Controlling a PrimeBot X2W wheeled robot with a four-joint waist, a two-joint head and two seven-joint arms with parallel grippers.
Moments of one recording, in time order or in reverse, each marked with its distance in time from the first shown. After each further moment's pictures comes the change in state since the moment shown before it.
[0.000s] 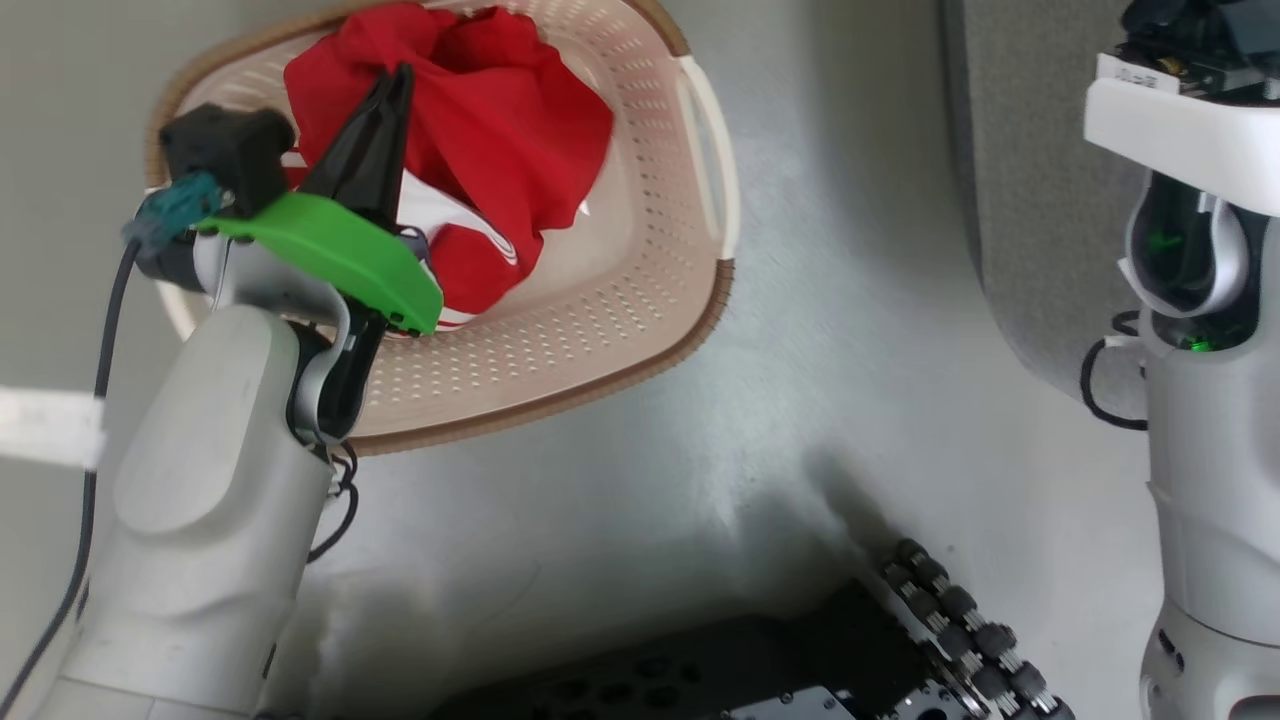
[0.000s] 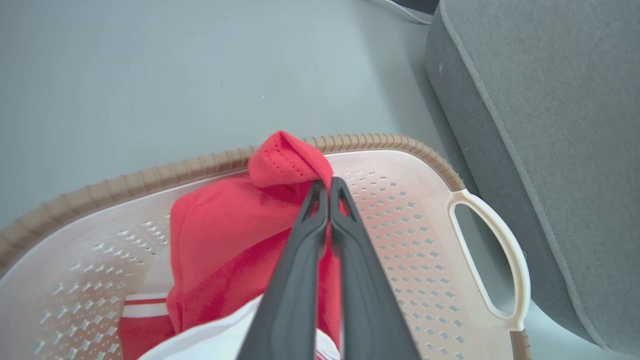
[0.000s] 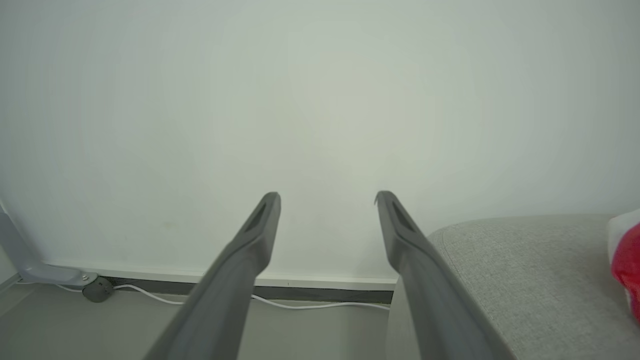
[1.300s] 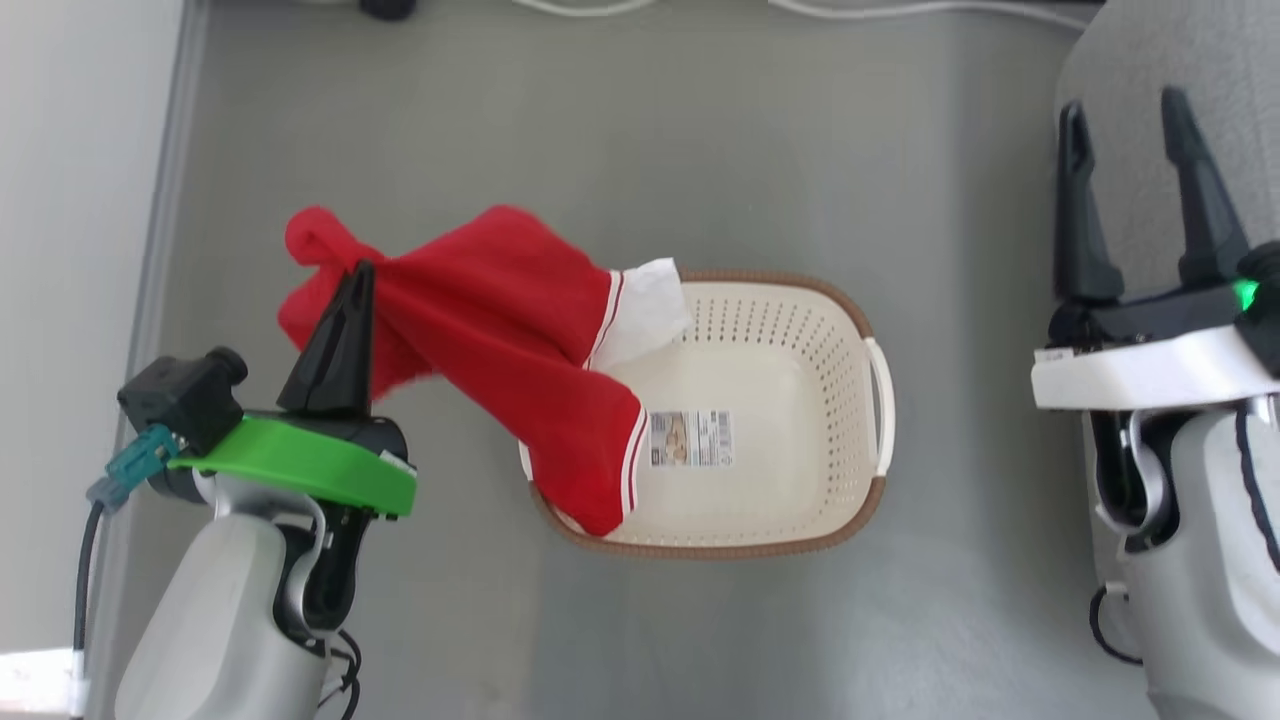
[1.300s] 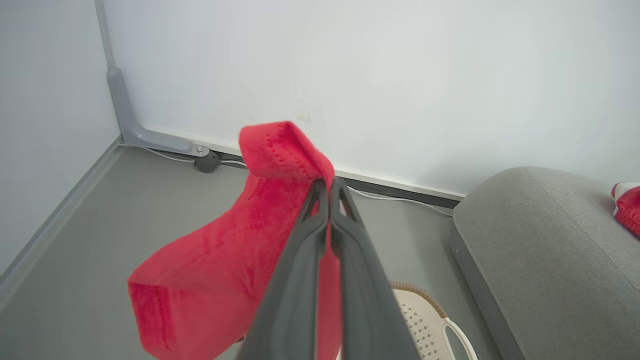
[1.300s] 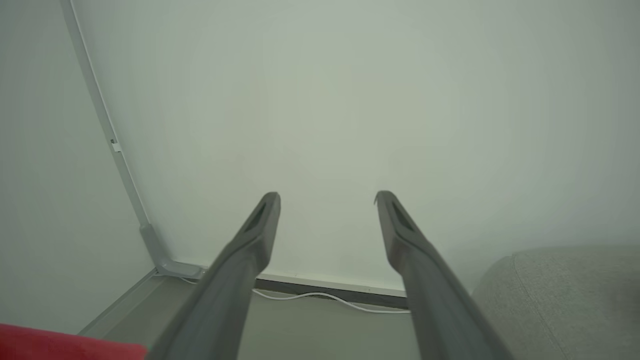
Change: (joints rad) left arm 0.384 0.016 0.110 -0.173 -0.101 -0.017 -0.168; right arm 0.400 -0.040 -0.080 0.190 -0.024 0.095 0.000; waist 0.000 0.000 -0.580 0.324
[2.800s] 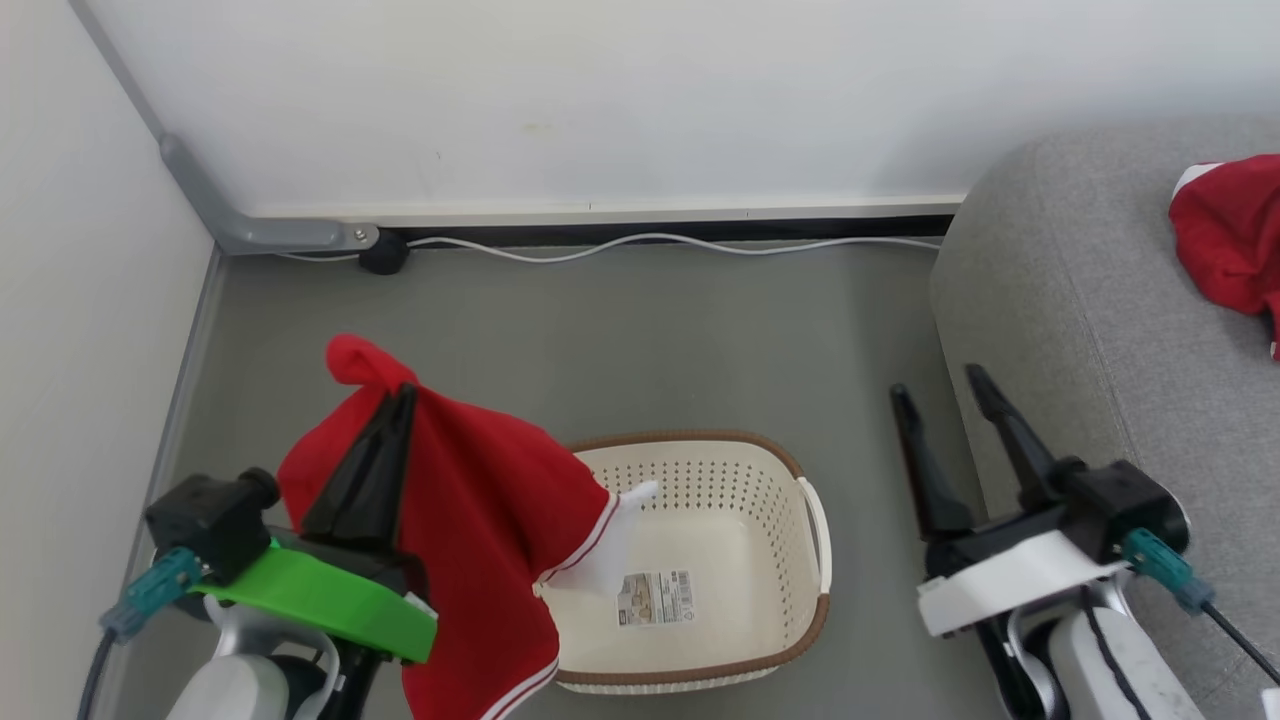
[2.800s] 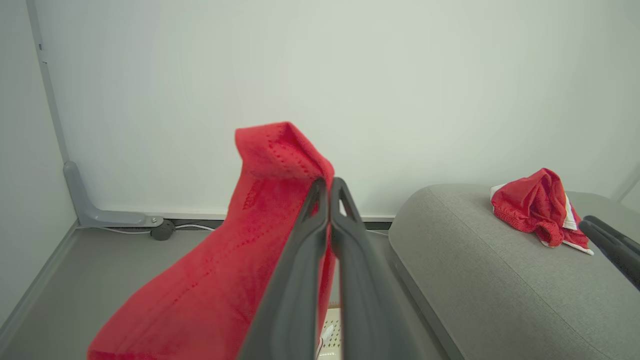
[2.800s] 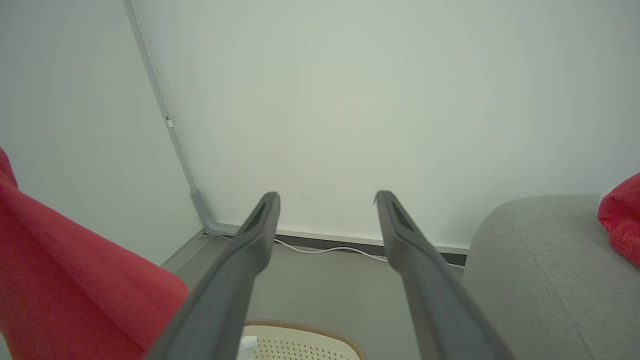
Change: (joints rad) left arm 0.284 0.092 -0.025 -0.362 0.013 0.085 0.139; right arm 0.301 0.055 0.123 0.088 0.015 0.038 0.000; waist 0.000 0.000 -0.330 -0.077
